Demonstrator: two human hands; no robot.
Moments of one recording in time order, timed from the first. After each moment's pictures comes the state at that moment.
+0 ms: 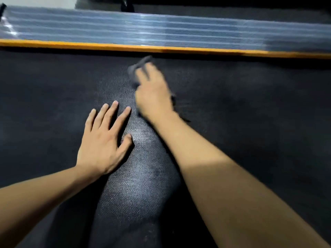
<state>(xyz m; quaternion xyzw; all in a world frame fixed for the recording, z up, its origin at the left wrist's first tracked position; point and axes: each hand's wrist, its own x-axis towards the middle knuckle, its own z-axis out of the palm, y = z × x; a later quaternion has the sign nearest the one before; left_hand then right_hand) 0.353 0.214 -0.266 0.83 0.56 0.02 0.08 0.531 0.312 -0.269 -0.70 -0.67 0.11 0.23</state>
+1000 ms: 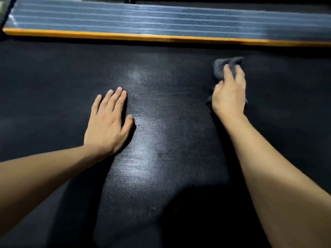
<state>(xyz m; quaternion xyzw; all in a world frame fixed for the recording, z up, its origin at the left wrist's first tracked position) 0.355 0.213 -0.273 0.81 0.57 0.07 0.07 0.684 0.234 -0.263 -0.84 -0.49 0.06 0.22</state>
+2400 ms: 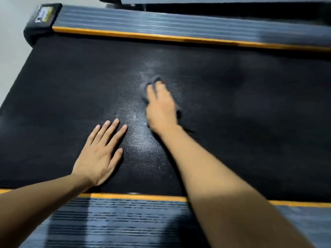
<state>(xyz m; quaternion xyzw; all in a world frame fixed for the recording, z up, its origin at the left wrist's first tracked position) 0.259 0.057 -0.265 0.85 0.52 0.00 0.07 0.484 0.153 -0.253 -0.68 -0.71 0.12 0.15</state>
